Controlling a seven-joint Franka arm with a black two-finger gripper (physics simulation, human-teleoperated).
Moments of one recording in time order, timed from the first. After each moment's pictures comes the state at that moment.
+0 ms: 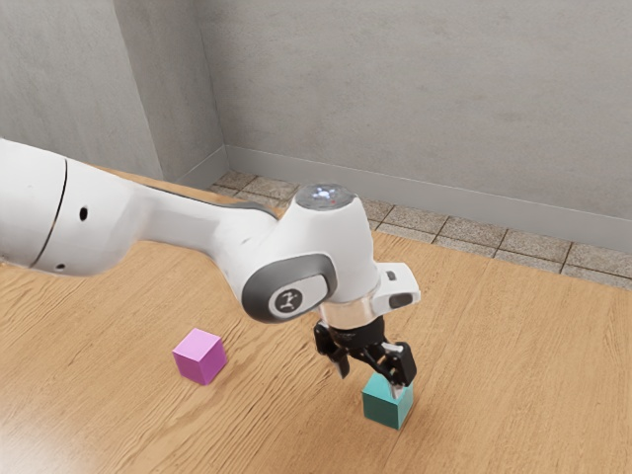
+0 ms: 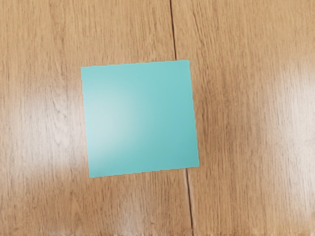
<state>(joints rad) -0.03 0.21 -0.56 -2.08 0.07 2.35 -0.52</state>
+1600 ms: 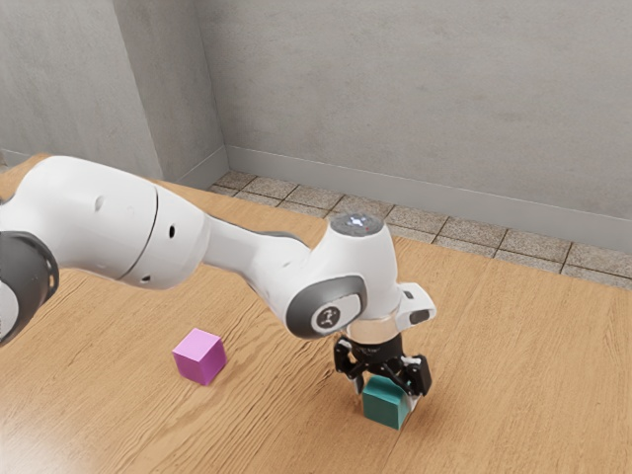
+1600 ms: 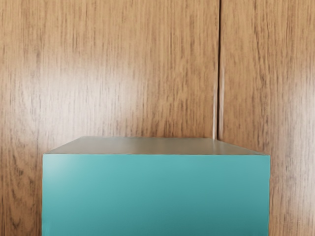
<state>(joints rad) -0.29 0.44 -0.25 -1.92 0.03 2.39 -0.55</state>
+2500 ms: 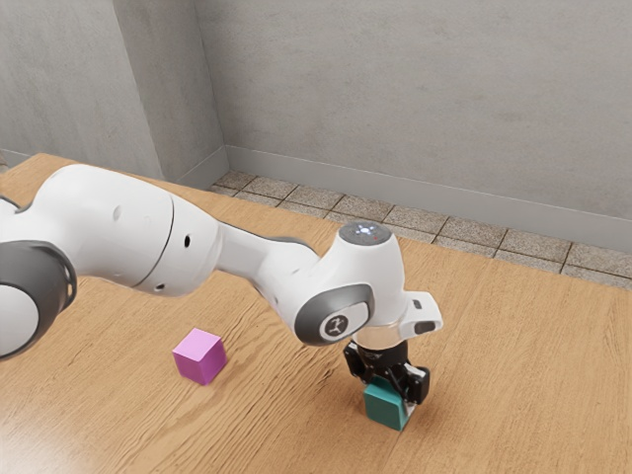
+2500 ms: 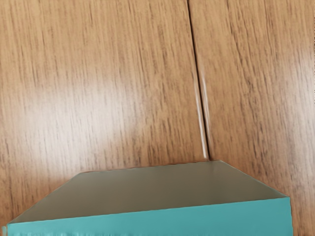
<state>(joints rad) -0.36 0.48 -0.18 -1.89 0.04 2.41 -0.41</state>
